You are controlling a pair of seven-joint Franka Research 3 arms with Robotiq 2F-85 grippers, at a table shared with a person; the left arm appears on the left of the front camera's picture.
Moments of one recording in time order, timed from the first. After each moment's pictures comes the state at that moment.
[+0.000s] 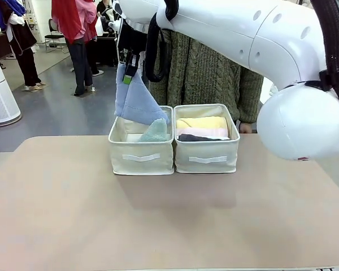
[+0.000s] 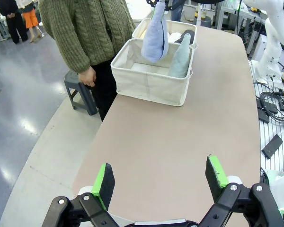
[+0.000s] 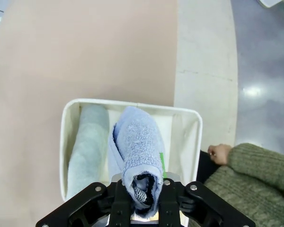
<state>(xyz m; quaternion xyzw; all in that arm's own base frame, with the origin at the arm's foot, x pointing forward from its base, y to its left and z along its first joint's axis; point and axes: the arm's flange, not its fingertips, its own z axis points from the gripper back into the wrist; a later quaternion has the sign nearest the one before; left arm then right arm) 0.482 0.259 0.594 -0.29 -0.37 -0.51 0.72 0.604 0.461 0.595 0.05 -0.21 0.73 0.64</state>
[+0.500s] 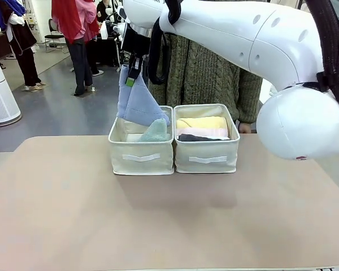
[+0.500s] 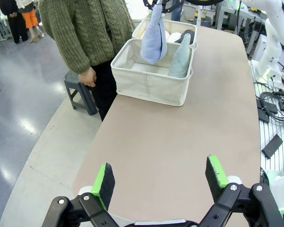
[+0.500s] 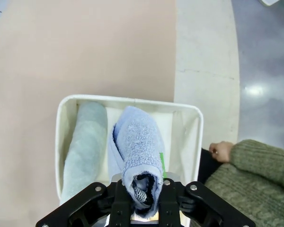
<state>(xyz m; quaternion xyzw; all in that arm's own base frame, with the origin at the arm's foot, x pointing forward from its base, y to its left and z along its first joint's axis) 0.482 0.259 0.594 -0.29 -0.37 -0.51 0.72 0.614 0.455 0.583 0.05 -0.21 0.73 0.65</state>
